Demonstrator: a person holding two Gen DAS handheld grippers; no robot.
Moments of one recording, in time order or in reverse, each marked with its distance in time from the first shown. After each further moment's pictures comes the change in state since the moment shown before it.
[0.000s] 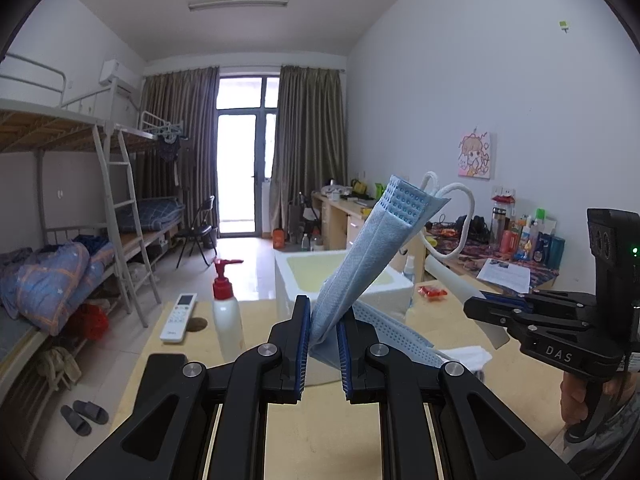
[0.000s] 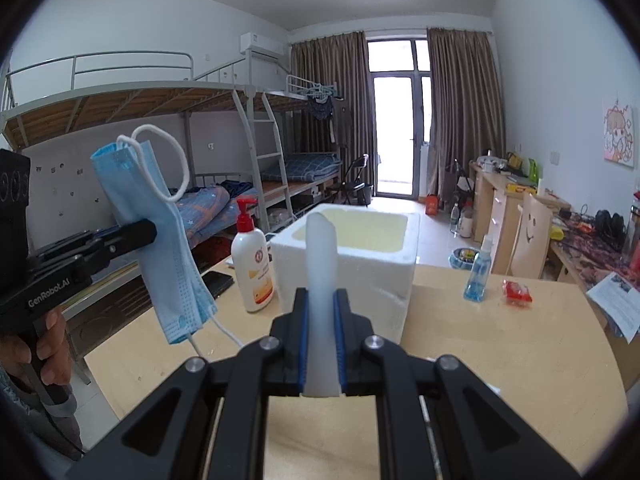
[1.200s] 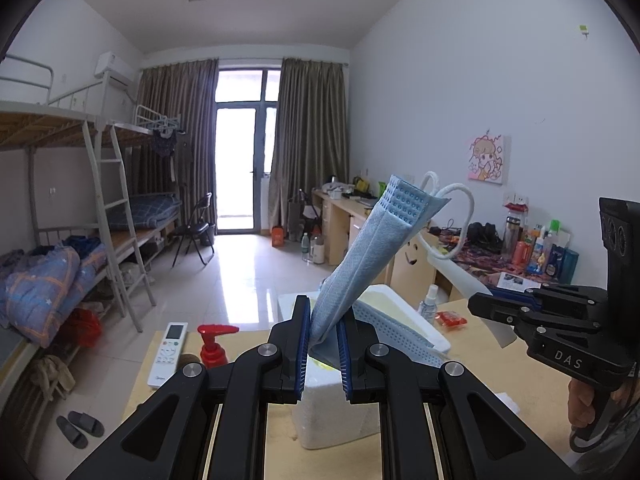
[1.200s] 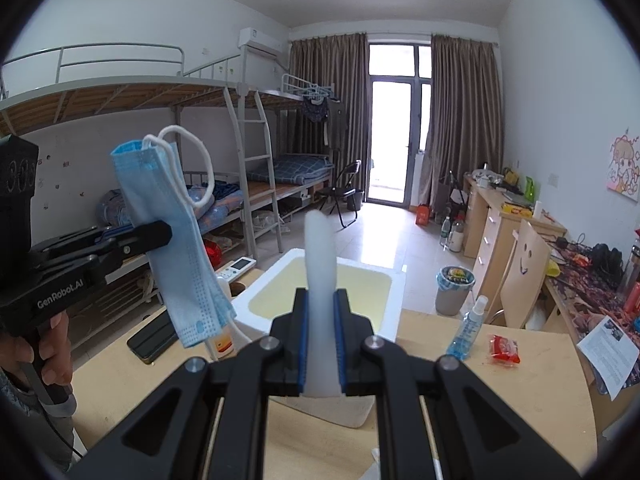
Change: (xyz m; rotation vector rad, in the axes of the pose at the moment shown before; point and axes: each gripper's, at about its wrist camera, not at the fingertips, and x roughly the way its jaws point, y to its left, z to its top) left arm 0.086 0.025 0.045 -0.018 0.030 -0.003; right arm 0.056 -0.017 0.065 -0.046 0.013 -0.042
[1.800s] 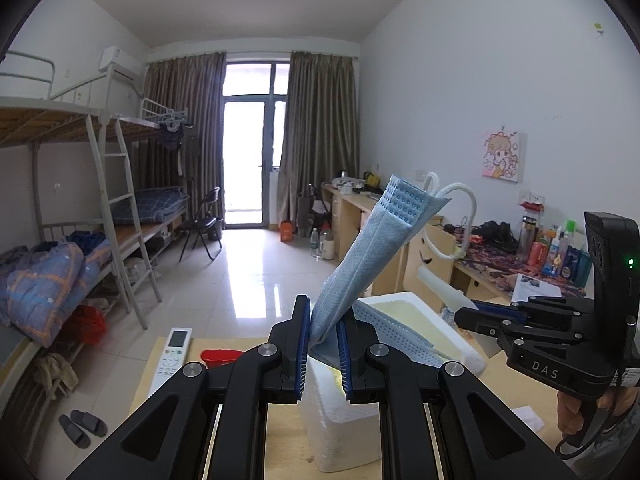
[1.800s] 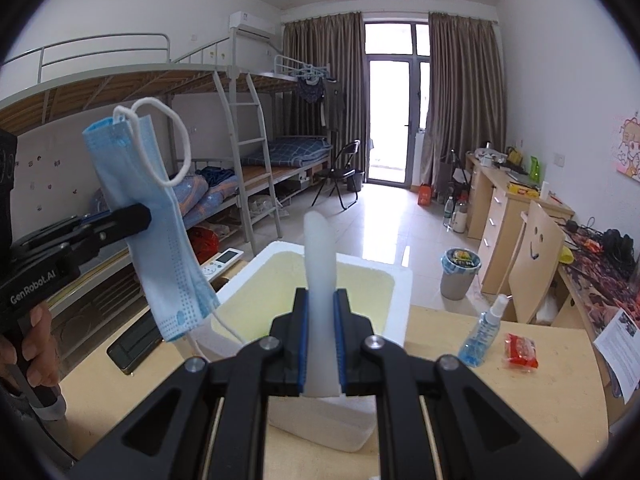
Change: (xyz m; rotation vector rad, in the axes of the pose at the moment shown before) left arm 0.033 0.012 0.009 -0.011 0.022 0.040; right arm 0.054 -0.011 0.009 0.029 0.074 0.015
